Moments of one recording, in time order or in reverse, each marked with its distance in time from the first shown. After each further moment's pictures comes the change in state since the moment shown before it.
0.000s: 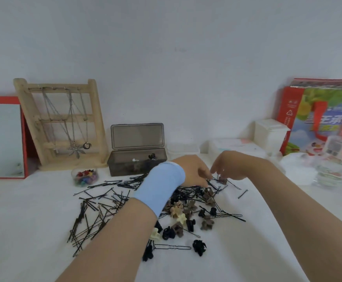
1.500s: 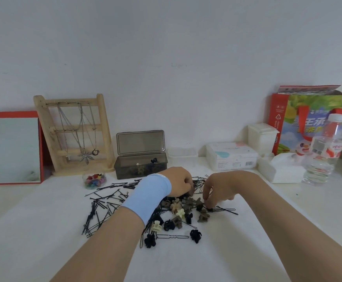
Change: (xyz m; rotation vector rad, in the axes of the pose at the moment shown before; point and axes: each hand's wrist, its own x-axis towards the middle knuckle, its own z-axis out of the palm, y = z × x) left_hand -0.035 -0.008 0.013 0.127 0.037 -0.110; right_hand -0.060 -0.038 0.016 -0.004 -0.240 0.017
